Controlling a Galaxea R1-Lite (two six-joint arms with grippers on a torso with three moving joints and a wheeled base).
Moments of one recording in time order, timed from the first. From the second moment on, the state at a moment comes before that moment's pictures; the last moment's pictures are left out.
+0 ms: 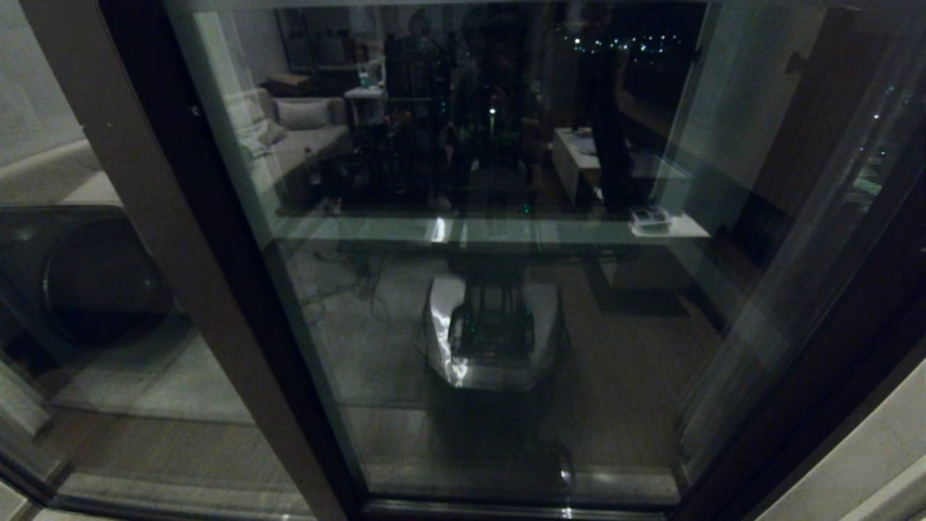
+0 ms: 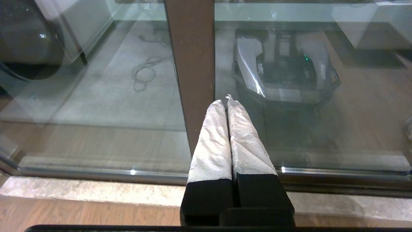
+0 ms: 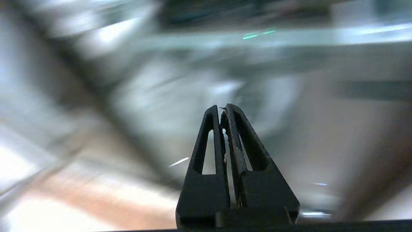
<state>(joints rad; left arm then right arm) 0.00 0.00 -0.04 0.13 -0.01 0.03 -0.37 0.84 -1.55 0.75 0.82 0.15</state>
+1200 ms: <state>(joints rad) 0.00 0.00 -0.04 0.13 -0.01 0.03 0.00 0.05 -1.04 1.29 0.14 -0.08</state>
